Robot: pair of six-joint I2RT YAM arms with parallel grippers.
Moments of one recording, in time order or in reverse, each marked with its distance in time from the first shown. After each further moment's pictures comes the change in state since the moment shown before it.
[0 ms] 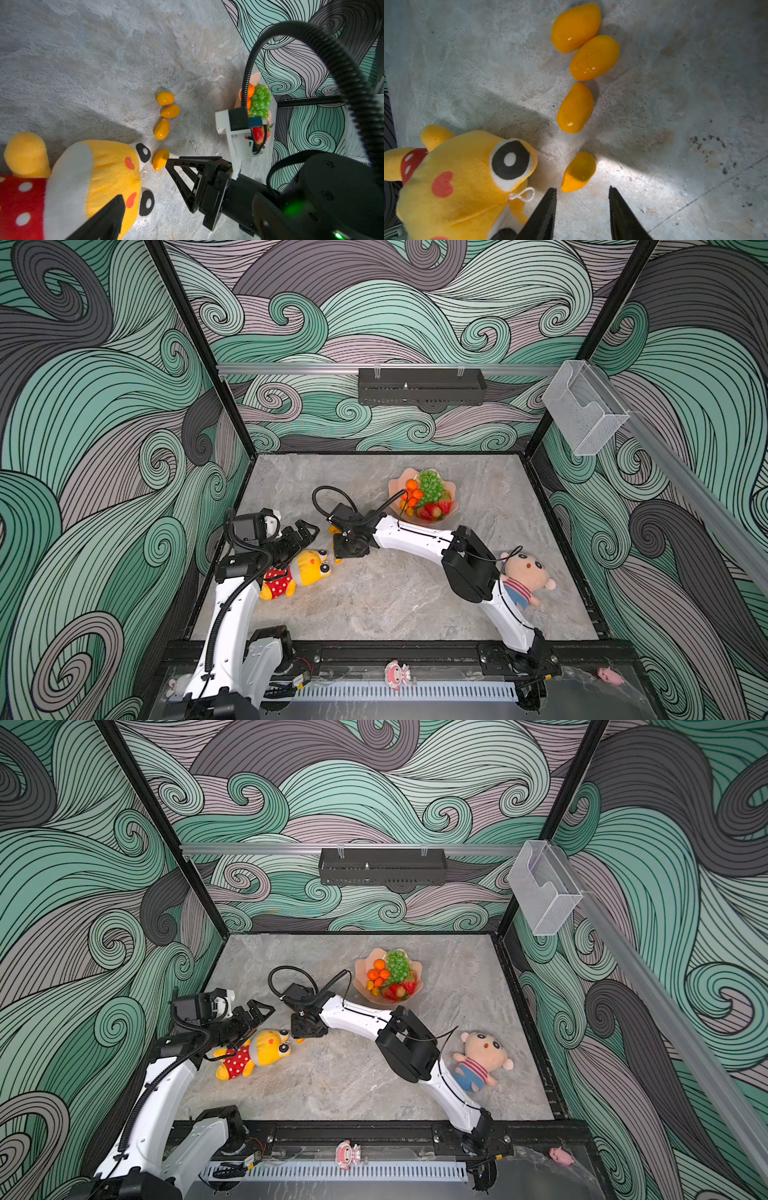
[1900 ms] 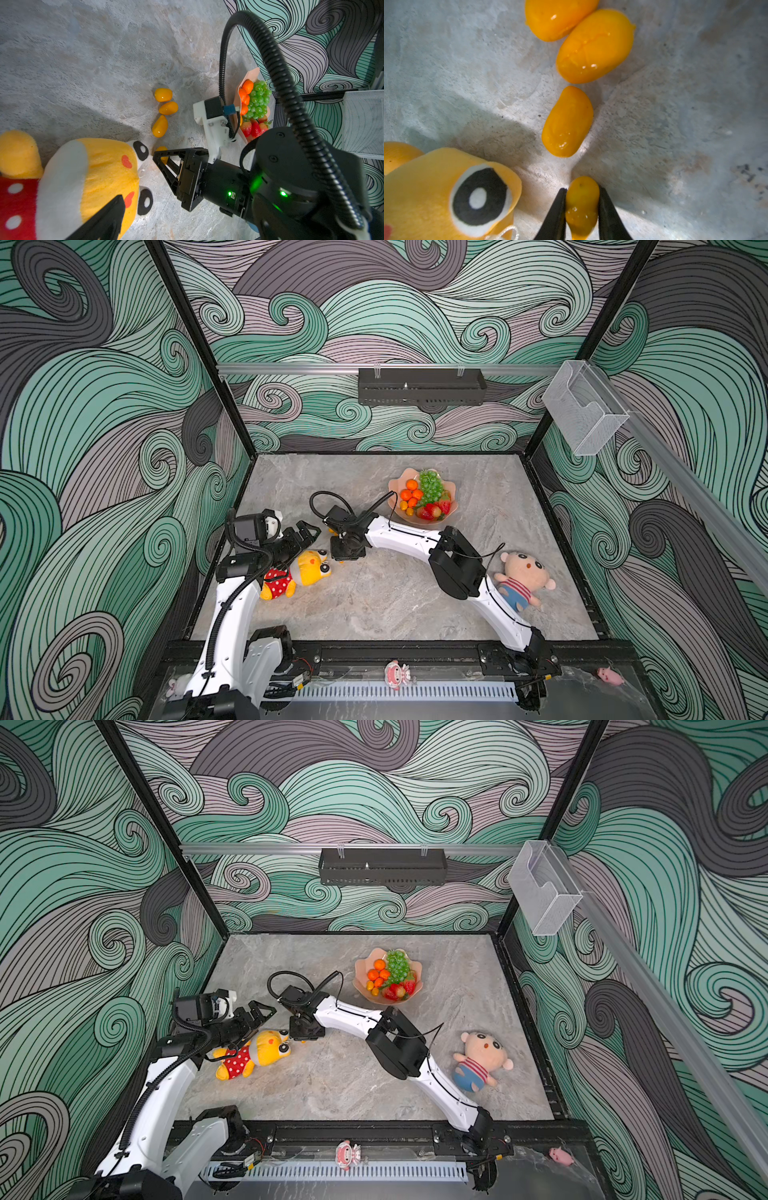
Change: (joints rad) left arm 0.001 0.006 -0.011 0.014 0.036 0.010; right arm 0.000 0.118 0.118 -0.055 -0.040 0.003
